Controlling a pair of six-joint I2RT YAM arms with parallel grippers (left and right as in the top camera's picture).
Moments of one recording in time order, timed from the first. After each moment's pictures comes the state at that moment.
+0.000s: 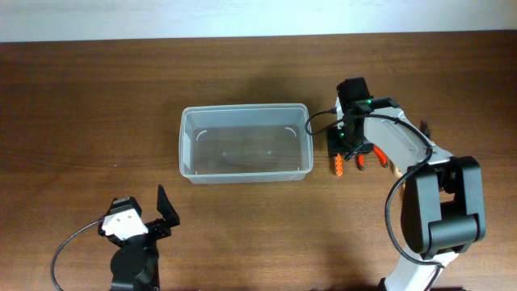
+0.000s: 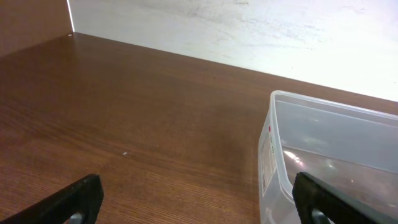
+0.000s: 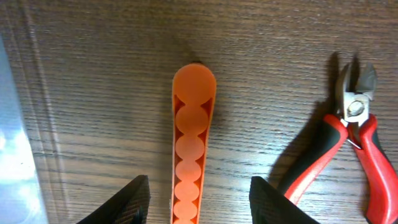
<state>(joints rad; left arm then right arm) -0.13 0.02 0.10 -0.29 -0.33 -0.22 0.15 1.93 1.32 -0.81 0.00 0.11</state>
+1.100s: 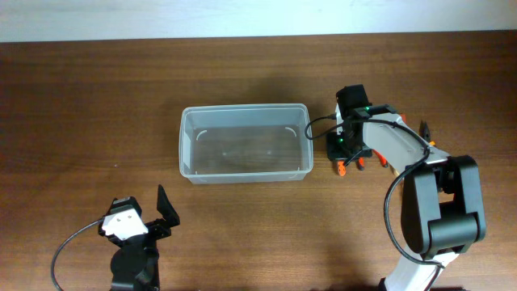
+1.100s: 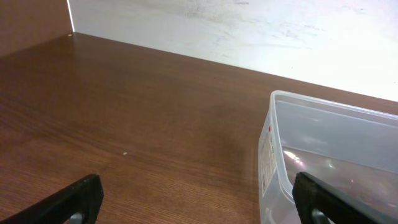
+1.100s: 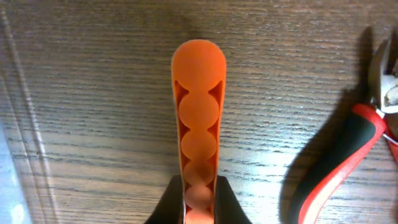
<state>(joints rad) -0.13 0.02 0.10 -0.29 -0.33 -0.22 0.15 1.93 1.25 -0.75 -0.01 0.13</state>
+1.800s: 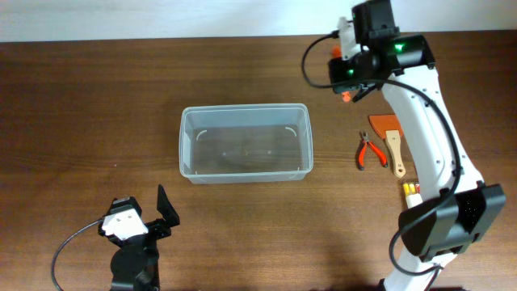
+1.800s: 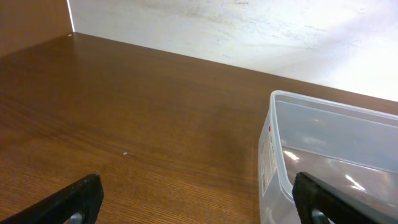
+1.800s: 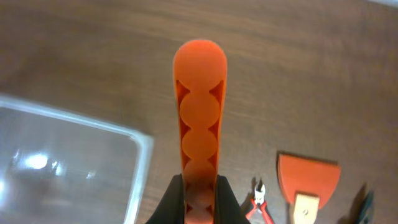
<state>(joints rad) -0.13 0.02 0.10 -0.29 -0.33 -0.22 0.21 1.92 2.01 -1.14 -0.02 -0.10</state>
